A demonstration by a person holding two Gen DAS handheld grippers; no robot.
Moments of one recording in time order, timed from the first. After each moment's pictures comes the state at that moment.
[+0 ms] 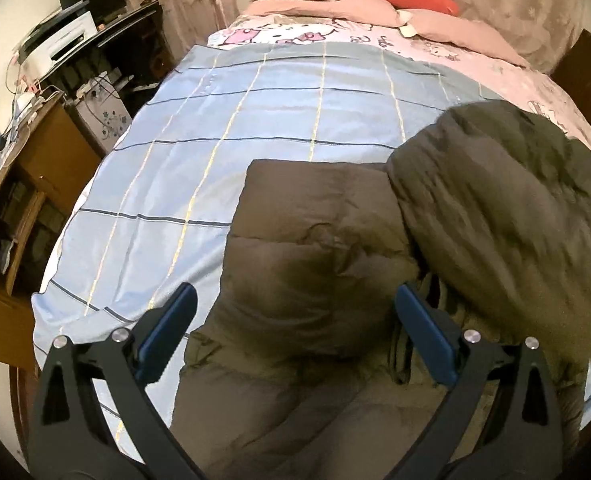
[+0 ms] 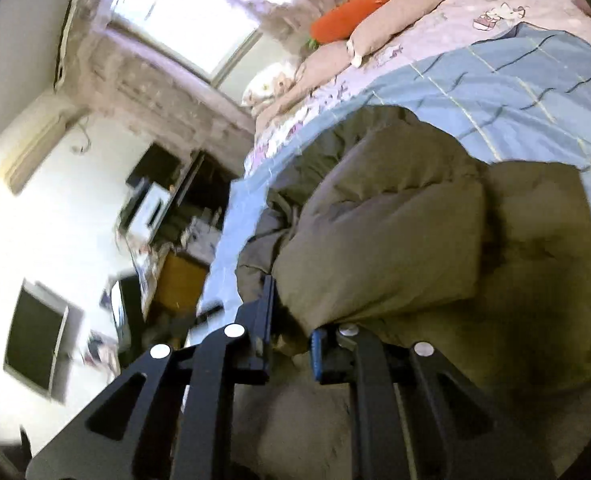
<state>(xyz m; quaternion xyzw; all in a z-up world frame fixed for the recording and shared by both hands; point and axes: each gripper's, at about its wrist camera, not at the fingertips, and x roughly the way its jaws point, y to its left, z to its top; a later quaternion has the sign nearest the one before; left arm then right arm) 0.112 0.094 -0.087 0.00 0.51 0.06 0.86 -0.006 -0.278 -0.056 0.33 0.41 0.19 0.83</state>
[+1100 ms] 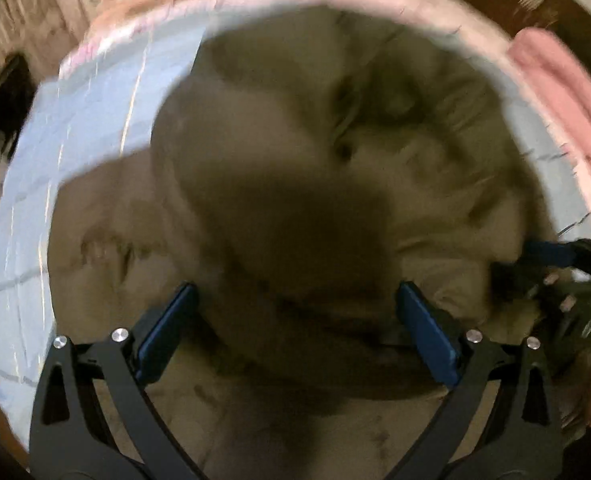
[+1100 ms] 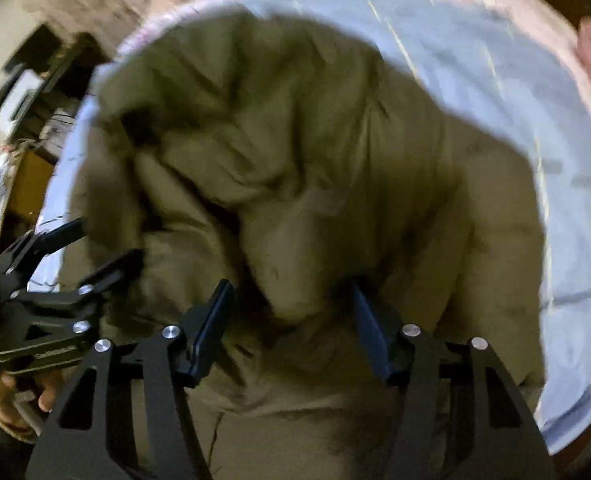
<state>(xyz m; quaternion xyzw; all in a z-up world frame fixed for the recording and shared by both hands) 0.132 -0.031 -0.172 0.08 0.57 -0.14 0.80 0.068 -0.234 -0.165 0.16 0.60 0.03 0.78</state>
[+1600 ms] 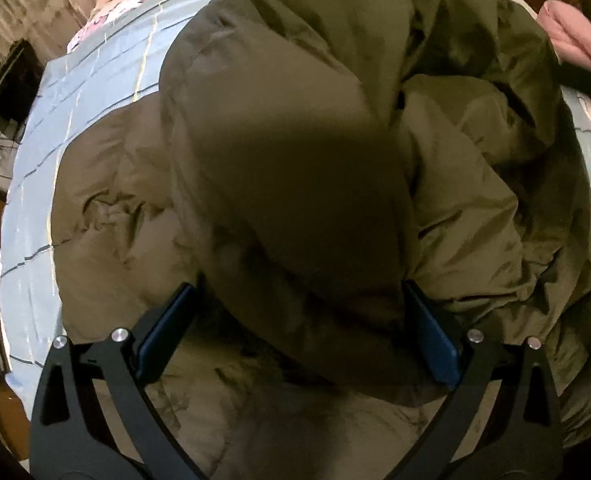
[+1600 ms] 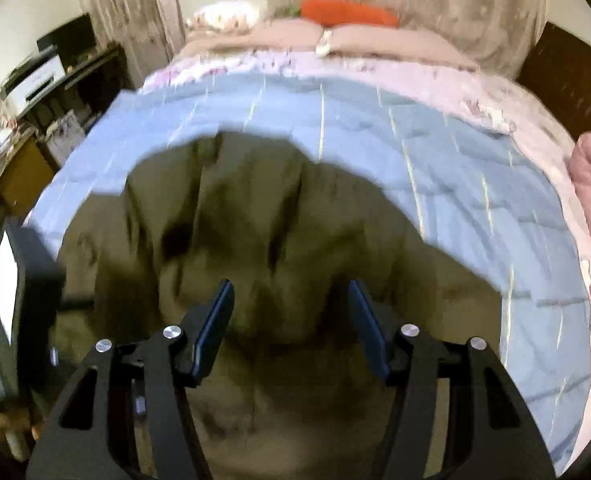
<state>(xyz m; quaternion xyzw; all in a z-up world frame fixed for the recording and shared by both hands) 0.131 -0.027 -0.193 0.13 0.60 -0.11 0.79 0.107 -0.194 -0.105 0.04 0.45 0.05 0.89</state>
